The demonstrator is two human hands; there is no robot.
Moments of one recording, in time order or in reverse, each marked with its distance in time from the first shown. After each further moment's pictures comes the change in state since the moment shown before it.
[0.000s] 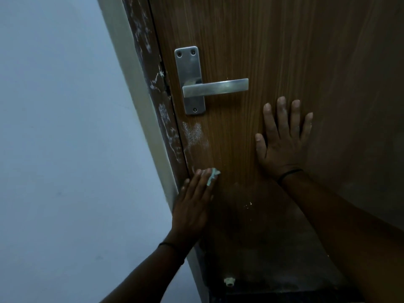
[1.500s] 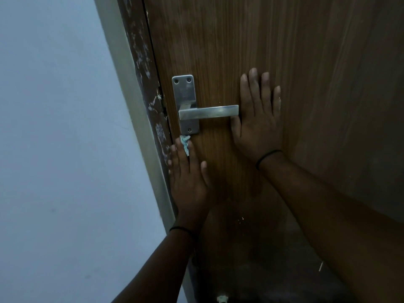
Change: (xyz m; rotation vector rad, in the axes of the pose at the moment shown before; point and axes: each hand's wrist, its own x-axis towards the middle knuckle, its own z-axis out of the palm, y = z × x) left_hand 0.096 0.034 -0.053 -0.166 0.359 -0.413; right_hand 0.100 -0.042 -0.040 0.087 0.078 -0.057
